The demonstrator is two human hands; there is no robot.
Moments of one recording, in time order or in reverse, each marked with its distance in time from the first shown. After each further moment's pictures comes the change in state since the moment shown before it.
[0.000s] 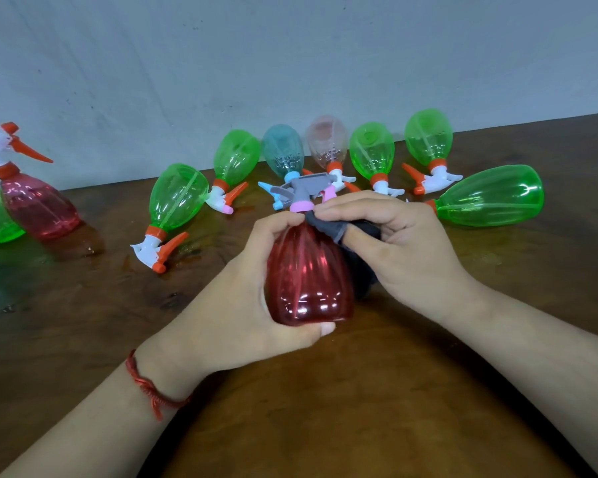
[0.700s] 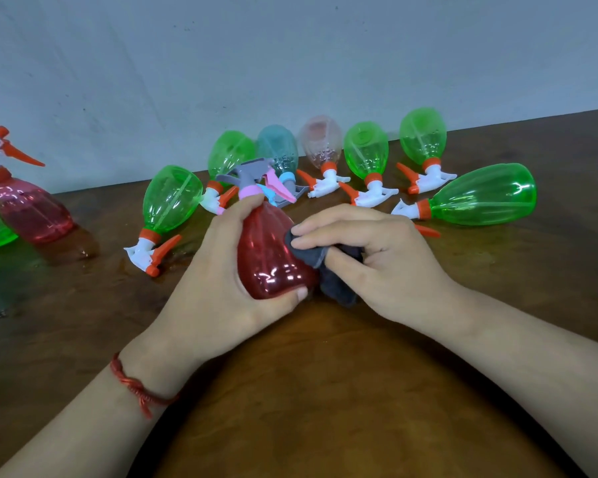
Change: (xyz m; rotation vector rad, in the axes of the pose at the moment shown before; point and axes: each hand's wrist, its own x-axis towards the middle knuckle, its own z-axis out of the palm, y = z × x) left_hand -0.010 -0.023 -0.039 0.580 0.080 0.384; right_hand -0.006 0.002 0.000 -0.153 -0.119 -0.127
